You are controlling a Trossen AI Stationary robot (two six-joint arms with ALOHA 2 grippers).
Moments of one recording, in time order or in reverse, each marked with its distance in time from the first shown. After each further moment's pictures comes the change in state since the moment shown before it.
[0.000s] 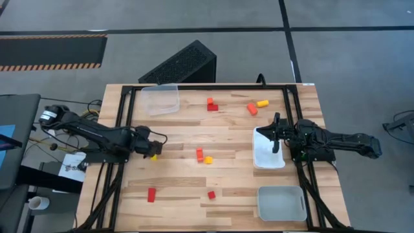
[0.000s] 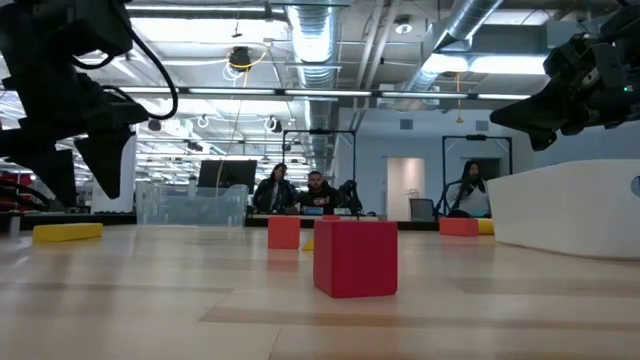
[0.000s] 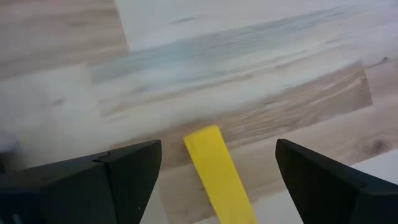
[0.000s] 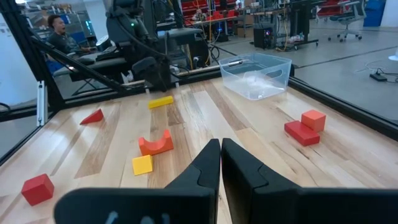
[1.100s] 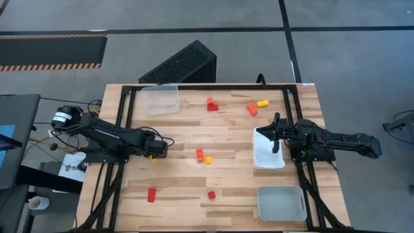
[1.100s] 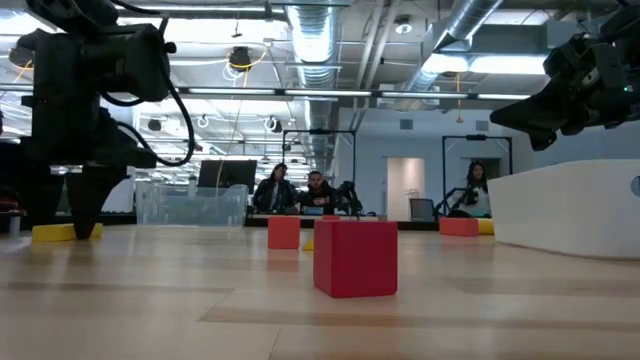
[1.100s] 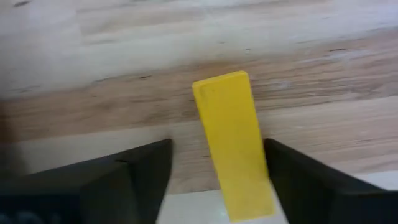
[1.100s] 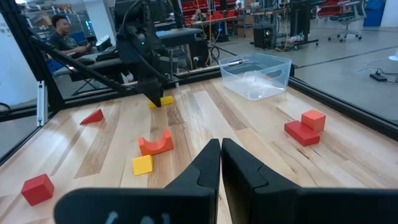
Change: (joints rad) left arm 0.092 0.302 0.050 0.075 0.248 -0.014; right arm 0.000 0.000 0.000 0.000 0.000 0.000
